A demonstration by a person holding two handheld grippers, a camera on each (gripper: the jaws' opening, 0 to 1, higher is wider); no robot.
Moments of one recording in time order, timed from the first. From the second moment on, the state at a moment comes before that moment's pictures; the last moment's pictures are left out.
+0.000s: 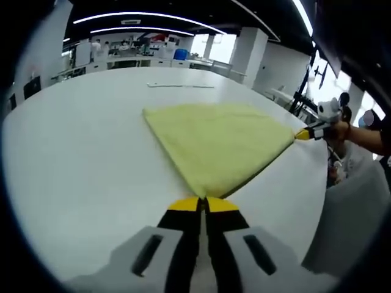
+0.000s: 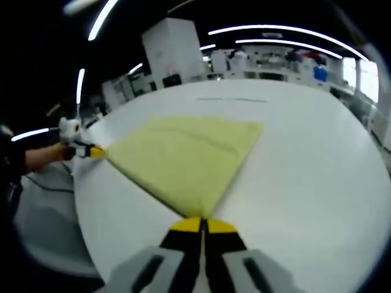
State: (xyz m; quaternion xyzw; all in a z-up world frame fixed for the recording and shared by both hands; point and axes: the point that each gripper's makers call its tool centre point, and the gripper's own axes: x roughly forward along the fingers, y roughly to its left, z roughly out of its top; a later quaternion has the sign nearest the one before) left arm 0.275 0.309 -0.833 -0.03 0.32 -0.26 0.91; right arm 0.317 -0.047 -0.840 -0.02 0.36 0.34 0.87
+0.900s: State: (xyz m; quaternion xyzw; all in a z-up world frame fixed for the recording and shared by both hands) left arm 0.256 0.298 -0.837 0.01 0.35 -0.26 0.90; right arm 0.302 -0.053 -0.842 -0.03 0.37 0.34 0.86
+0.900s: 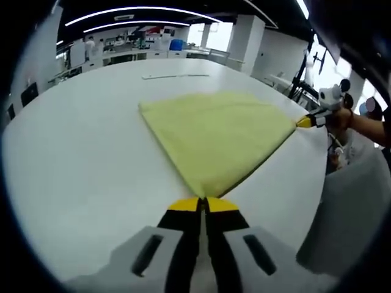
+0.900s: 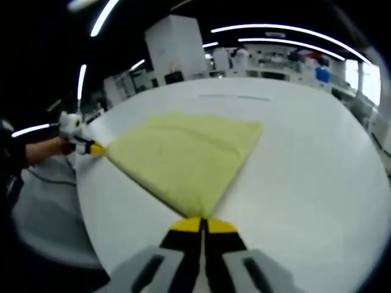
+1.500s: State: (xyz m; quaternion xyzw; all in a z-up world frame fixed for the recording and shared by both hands) left arm 0.256 0.300 -0.839 0.01 0.36 -0.25 0.90; right arm 0.298 -0.052 -0.843 -0.04 0.38 0.34 0.86
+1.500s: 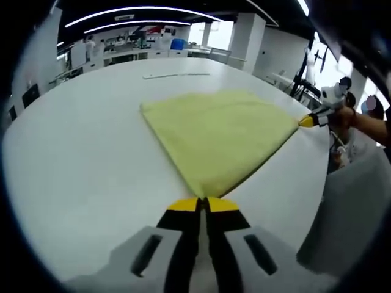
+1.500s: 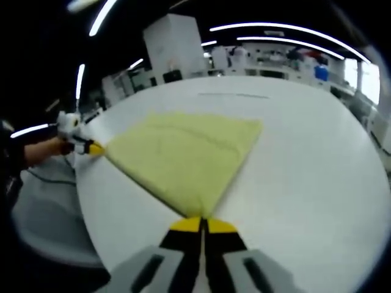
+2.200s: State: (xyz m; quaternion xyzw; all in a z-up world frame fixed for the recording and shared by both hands) left arm 0.260 0.304 -0.816 0.02 0.34 -0.21 0.92; right arm 0.304 -0.047 -0.814 -0.02 0.37 0.30 0.88
